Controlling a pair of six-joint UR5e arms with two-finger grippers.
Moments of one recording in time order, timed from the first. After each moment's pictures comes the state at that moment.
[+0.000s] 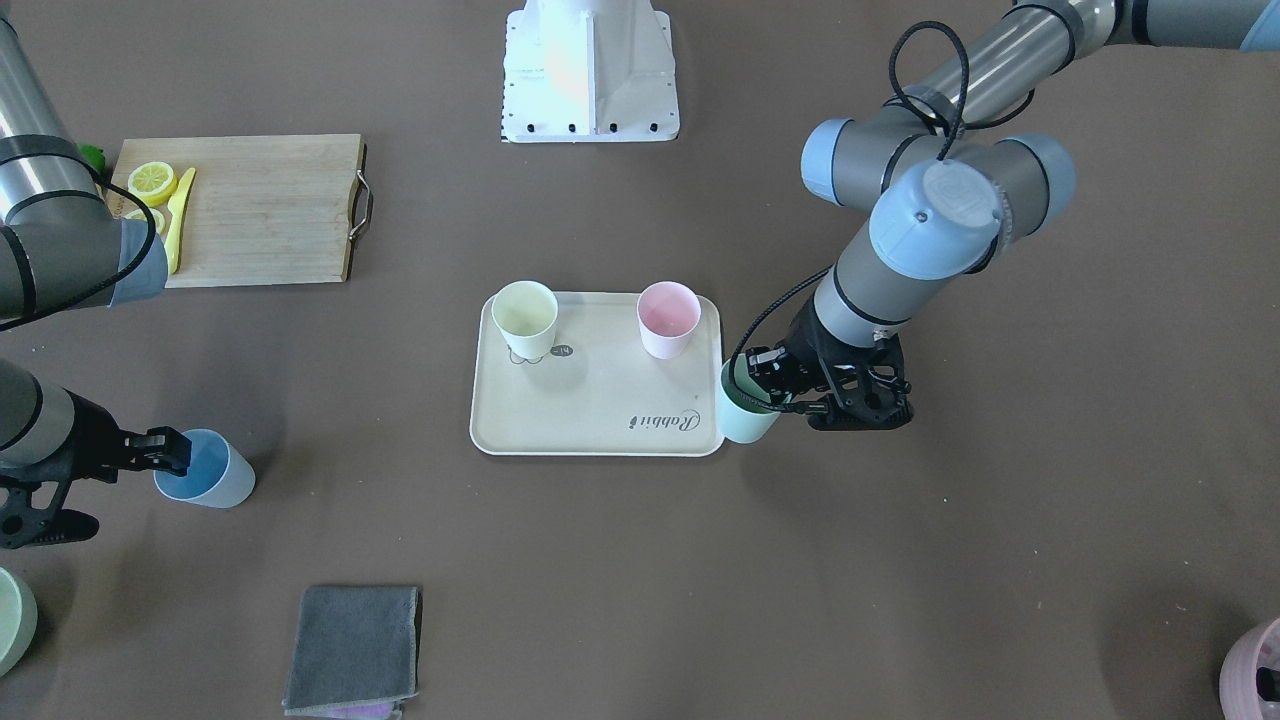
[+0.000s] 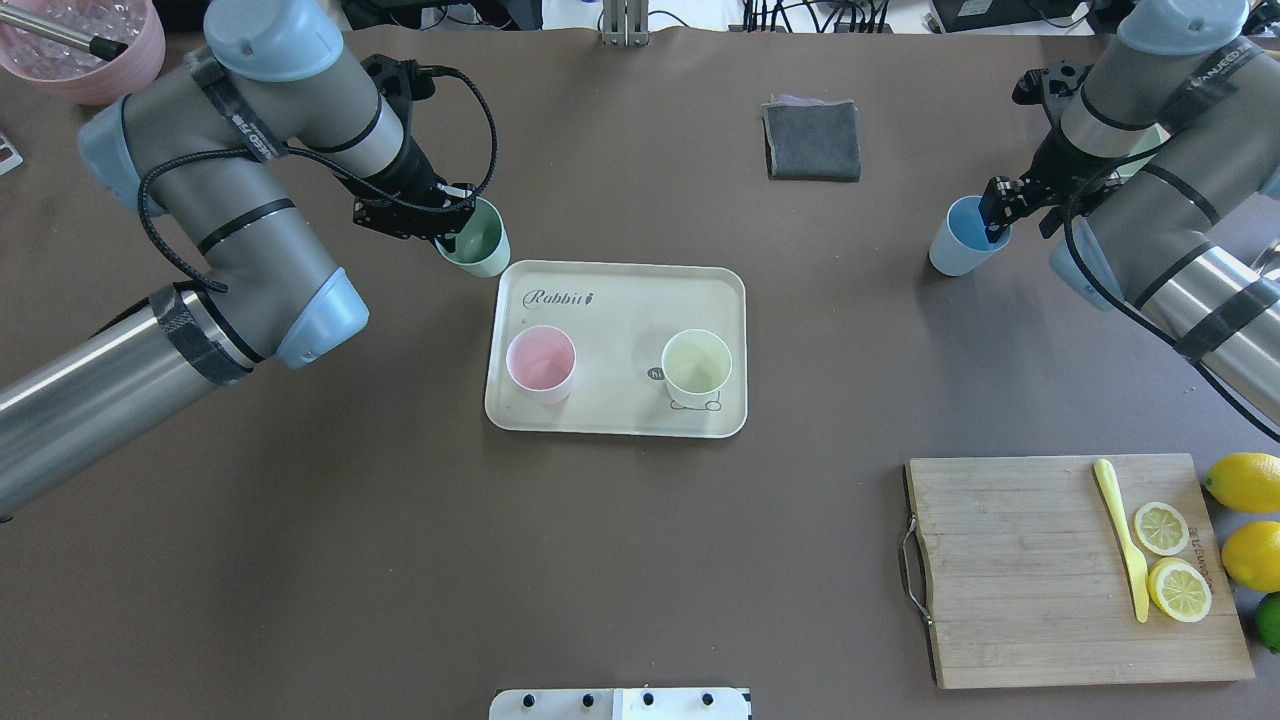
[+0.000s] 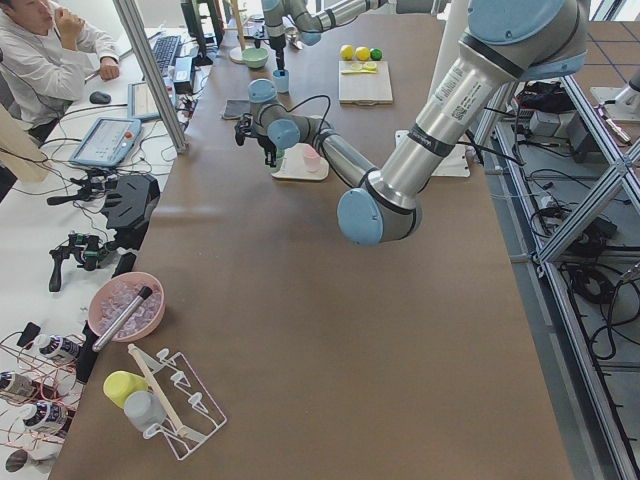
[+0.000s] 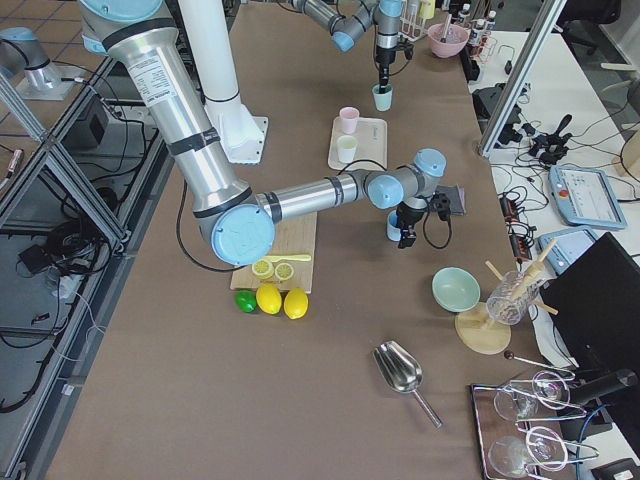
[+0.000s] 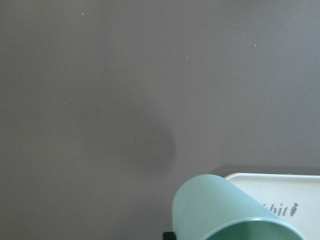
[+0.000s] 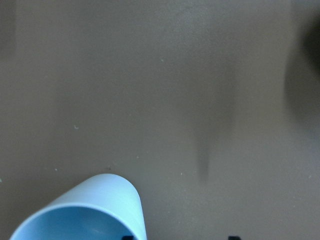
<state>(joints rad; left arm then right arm) -0.81 -2.25 -1.48 -1.77 -2.15 -1.06 1.06 -1.11 1.33 -1.42 2.23 0.54</state>
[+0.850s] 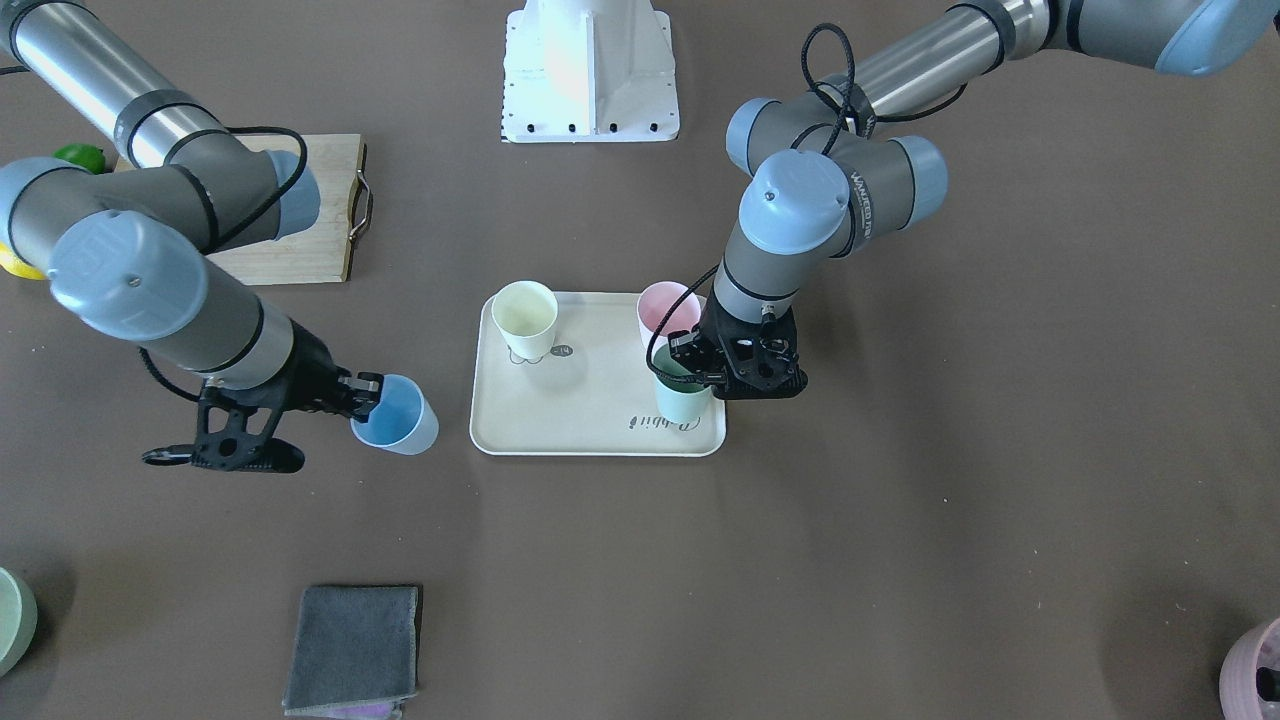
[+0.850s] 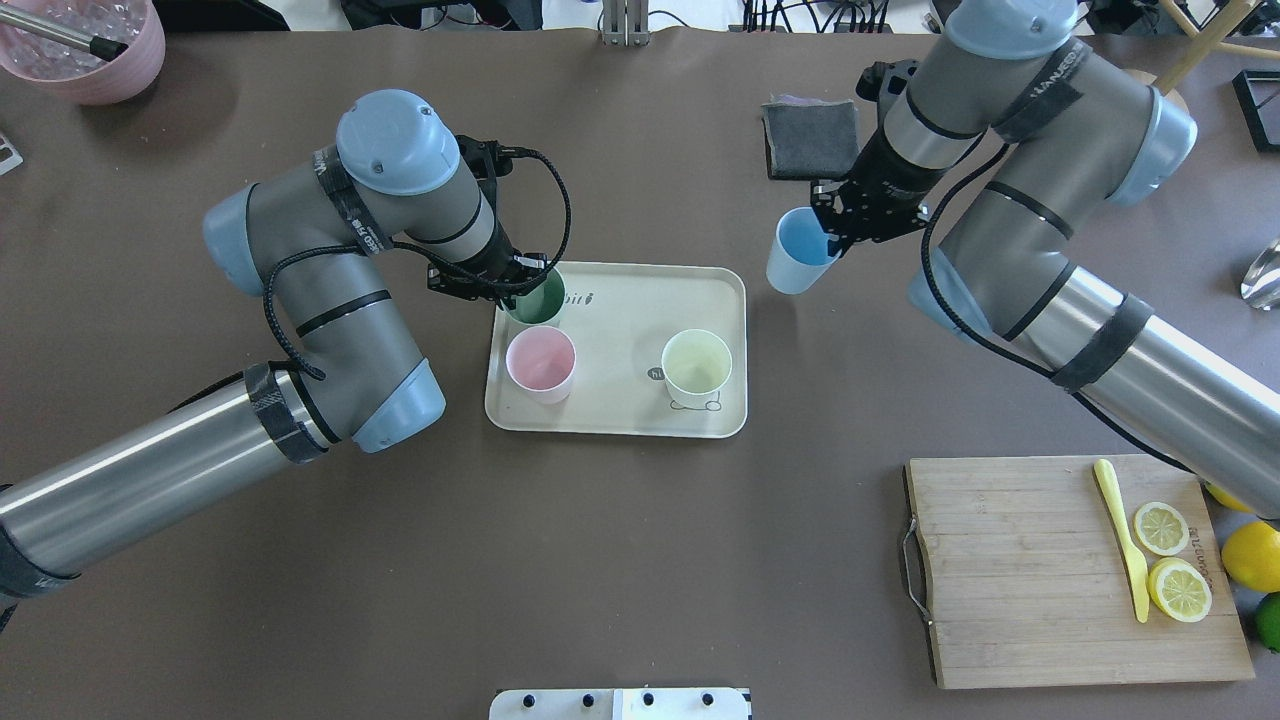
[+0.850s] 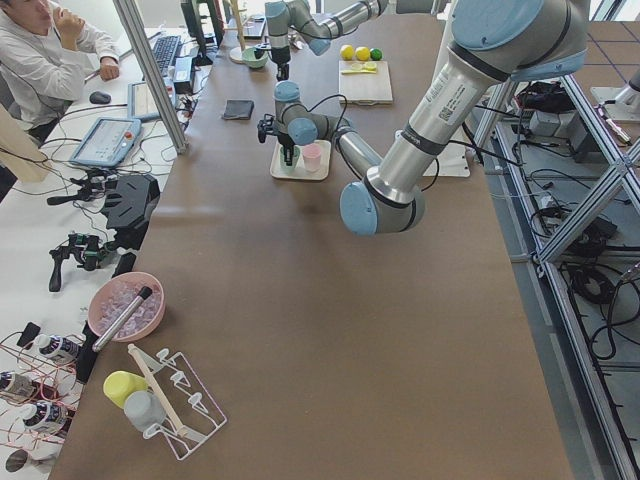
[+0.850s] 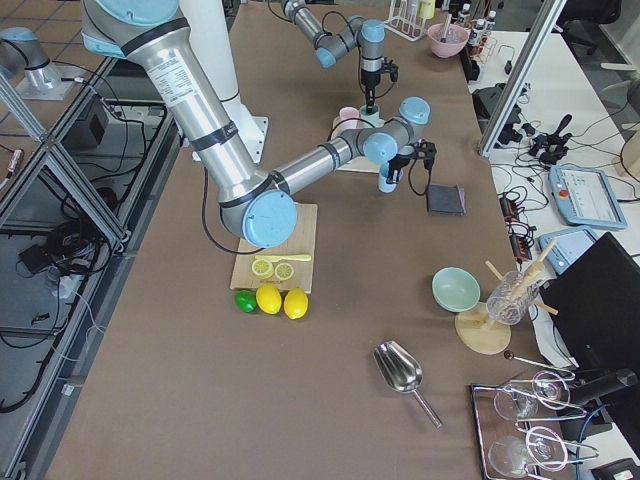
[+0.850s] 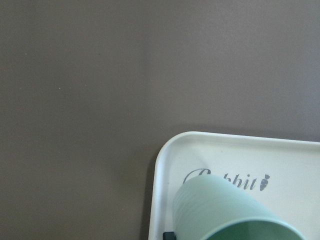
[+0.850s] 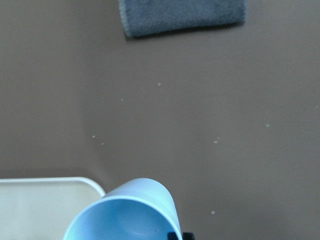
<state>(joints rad) -0.68 -2.29 -1.44 -1.79 -2.01 -1.16 0.87 -0.96 1.49 -1.40 2.28 1.08</state>
